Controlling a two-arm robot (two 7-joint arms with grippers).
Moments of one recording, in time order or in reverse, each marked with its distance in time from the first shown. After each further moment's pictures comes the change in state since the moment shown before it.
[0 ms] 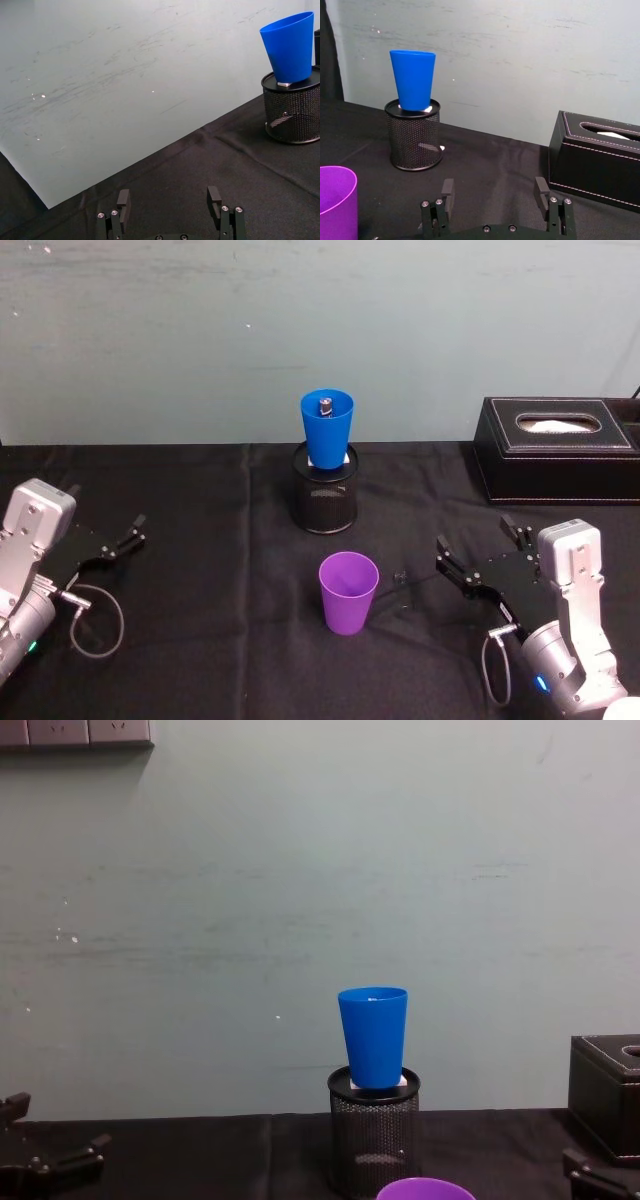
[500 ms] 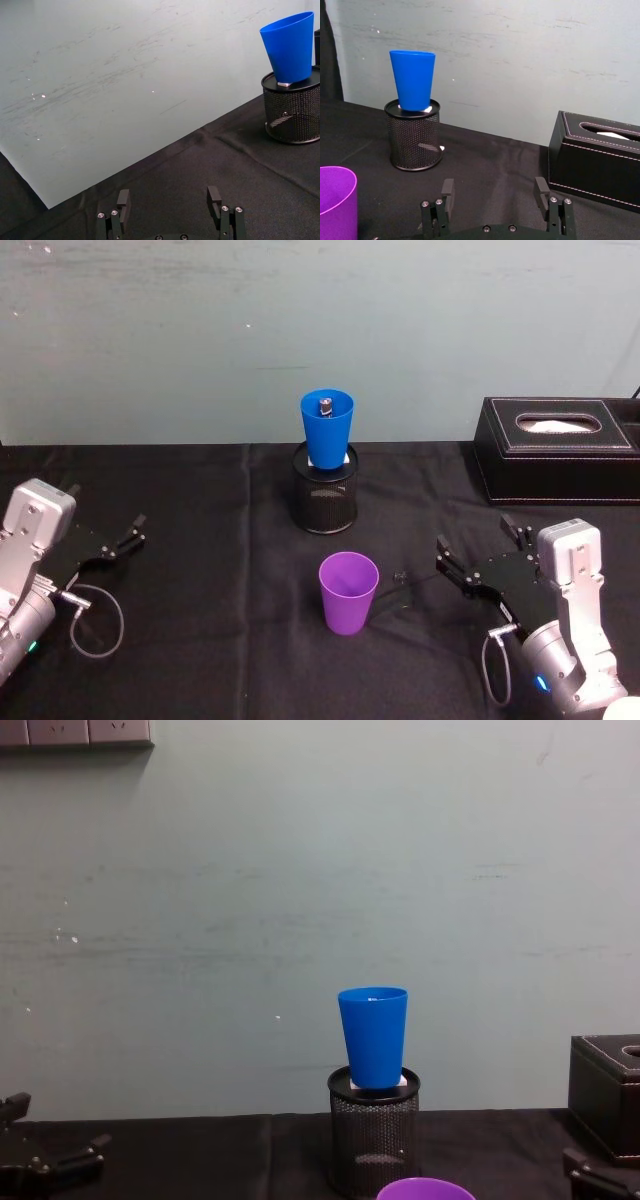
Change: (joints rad) left arm 0.000 0.000 0.000 0.000 0.000 0.000 0.000; right arm 0.000 0.000 0.000 -0.001 -0.001 0.002 -0.001
